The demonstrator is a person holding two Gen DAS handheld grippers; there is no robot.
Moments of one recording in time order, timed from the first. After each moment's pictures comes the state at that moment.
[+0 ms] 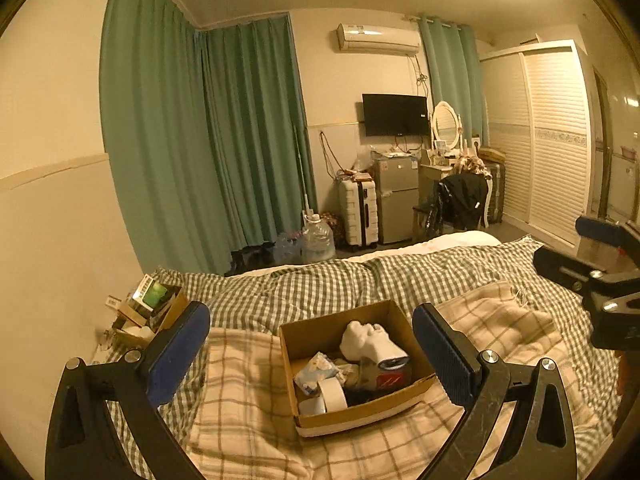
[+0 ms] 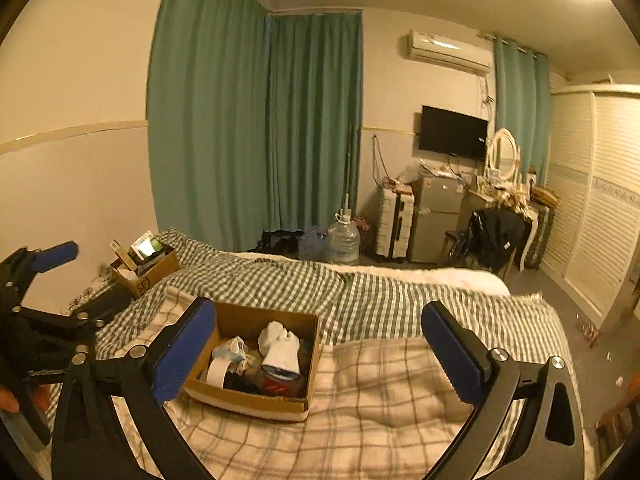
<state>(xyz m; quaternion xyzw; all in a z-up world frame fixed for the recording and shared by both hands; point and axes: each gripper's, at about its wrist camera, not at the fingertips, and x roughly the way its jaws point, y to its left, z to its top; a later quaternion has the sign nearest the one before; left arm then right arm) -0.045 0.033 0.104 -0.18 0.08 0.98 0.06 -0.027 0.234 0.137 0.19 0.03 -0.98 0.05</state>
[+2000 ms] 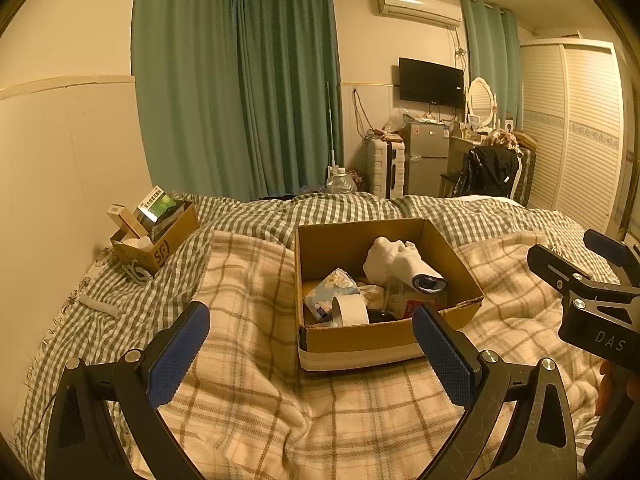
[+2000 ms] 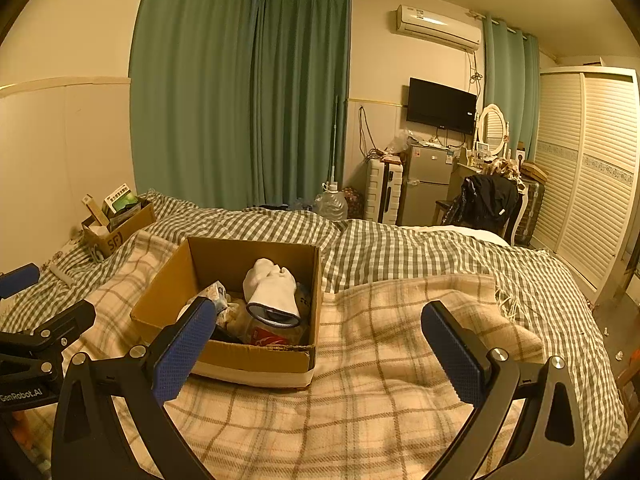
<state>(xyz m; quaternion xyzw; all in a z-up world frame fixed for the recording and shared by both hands) -0.049 0.012 -0.014 -0.25 0.03 0.97 0.01 -0.056 0.215 0.014 0.22 0.03 -0.98 0.02</state>
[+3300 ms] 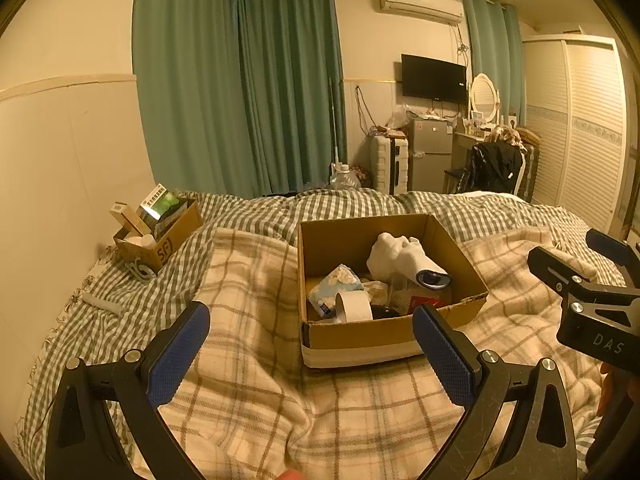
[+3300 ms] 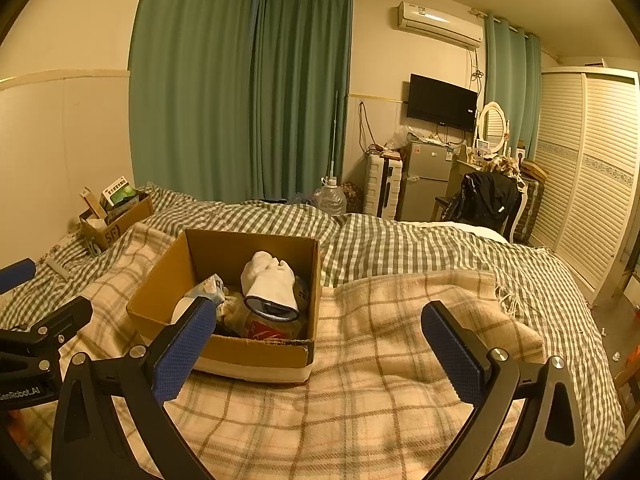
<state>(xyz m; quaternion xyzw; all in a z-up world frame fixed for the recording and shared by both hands) -0.049 0.009 -0.020 -0.25 0.04 0.97 0.00 -0.056 0.219 0.009 0.22 0.03 -0.97 0.02</state>
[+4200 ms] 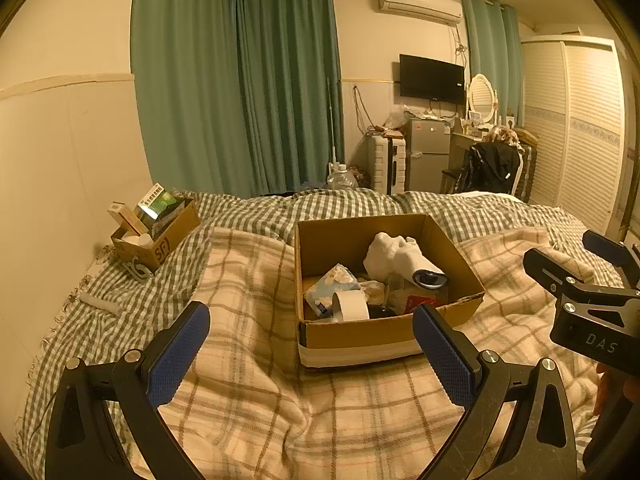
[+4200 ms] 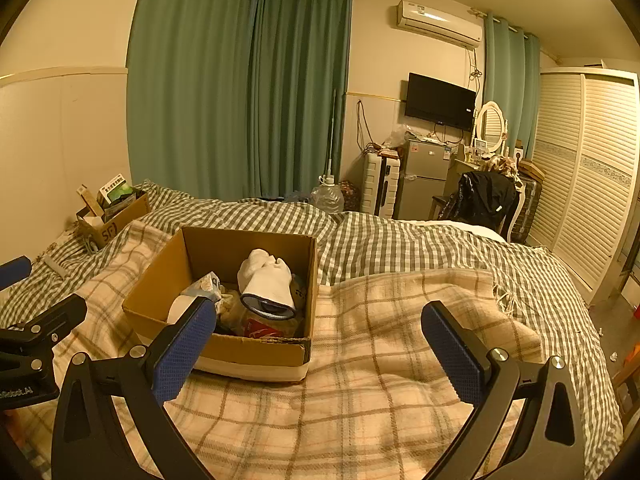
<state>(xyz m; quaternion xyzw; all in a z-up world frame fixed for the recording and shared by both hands) -0.049 0.009 -0.020 -0.25 0.04 0.97 0.01 -0.056 0.221 0.006 0.22 0.04 -0.97 0.01</state>
